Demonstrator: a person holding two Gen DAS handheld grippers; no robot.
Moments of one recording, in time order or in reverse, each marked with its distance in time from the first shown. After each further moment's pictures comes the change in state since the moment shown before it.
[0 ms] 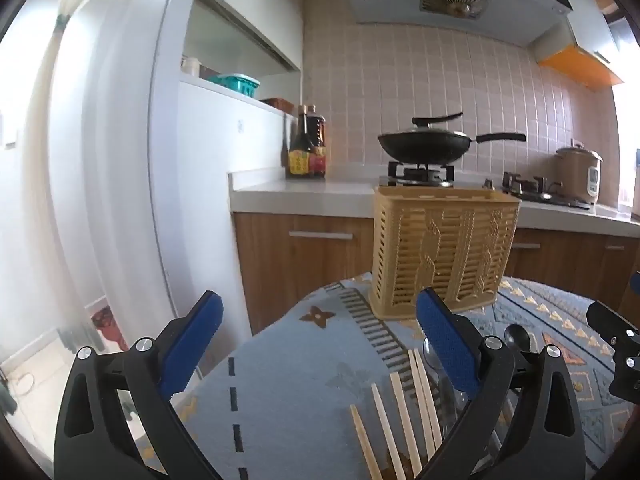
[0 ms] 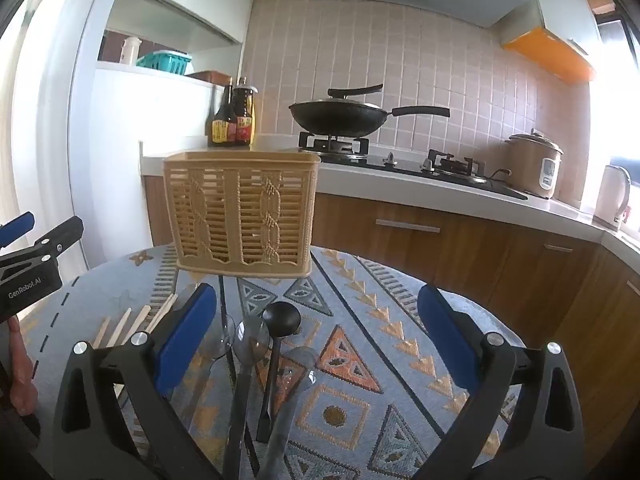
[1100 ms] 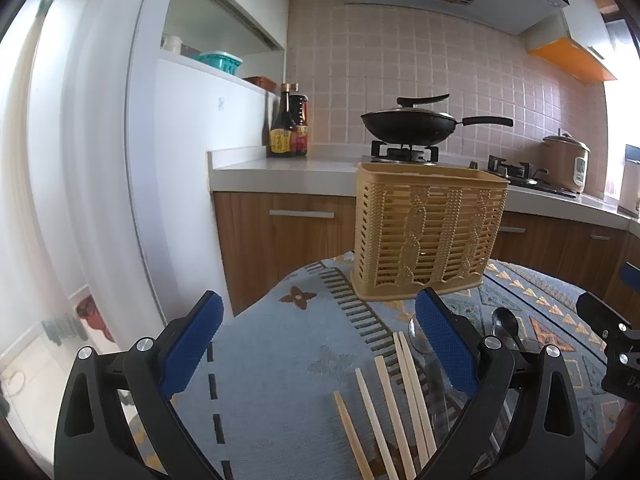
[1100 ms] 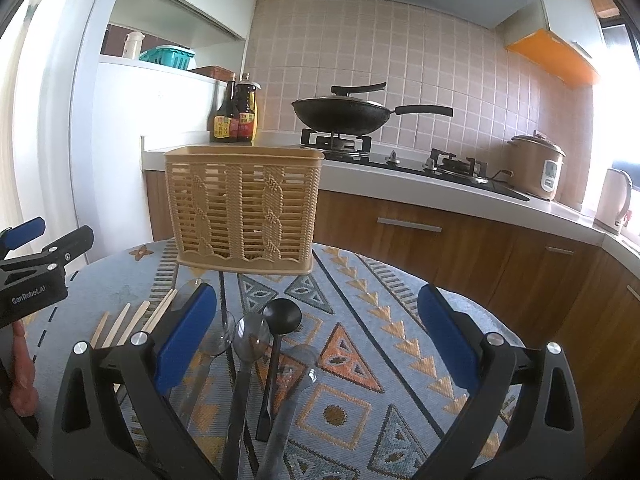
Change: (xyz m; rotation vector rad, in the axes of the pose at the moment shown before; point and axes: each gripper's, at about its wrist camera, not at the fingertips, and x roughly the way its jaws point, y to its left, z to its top) left arm 0.015 -0.002 -0.010 -0.005 0.082 -0.073; right arm 0.004 0.004 0.000 -0.015 0.013 0.010
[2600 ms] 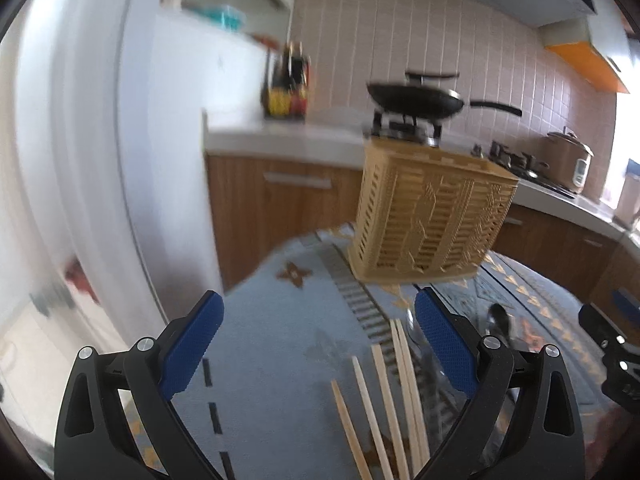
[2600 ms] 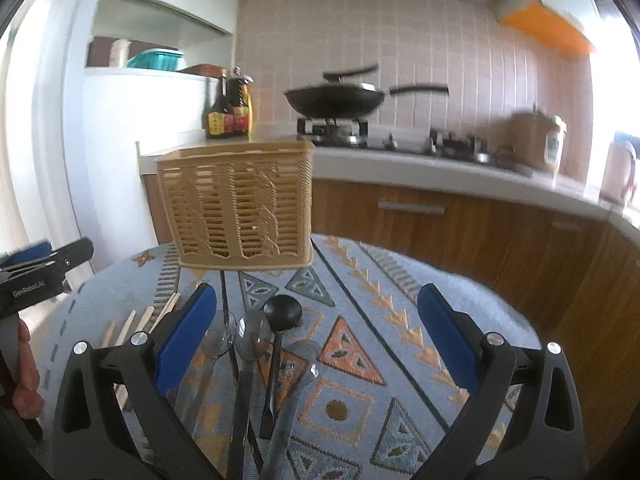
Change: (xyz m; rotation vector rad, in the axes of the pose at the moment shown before) left arm 0.022 0.020 0.021 -0.083 0.198 -0.075; right arm 0.007 -0.025 0.008 0.126 0.103 0.052
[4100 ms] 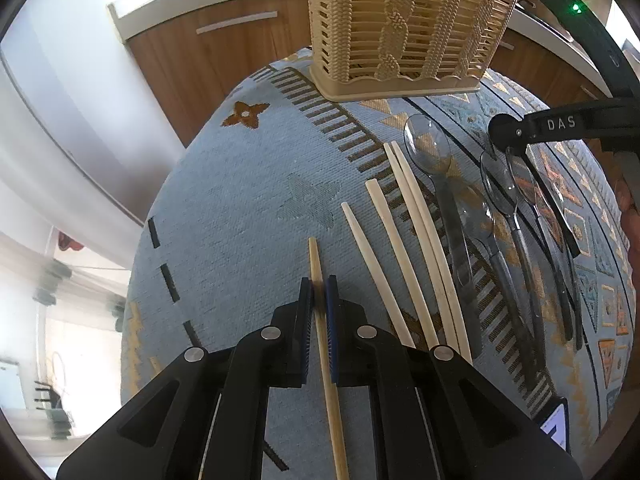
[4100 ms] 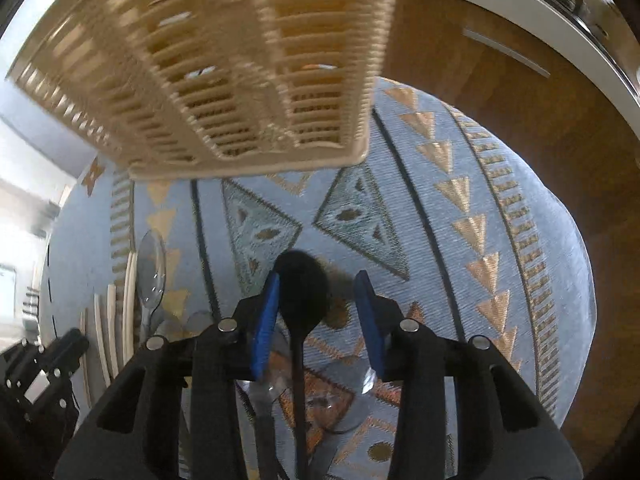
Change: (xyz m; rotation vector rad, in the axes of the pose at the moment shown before) left arm 0.055 -0.007 -0.030 0.237 0.590 -0.028; right arm 0.178 0.030 0.026 -0.051 0.814 0.060
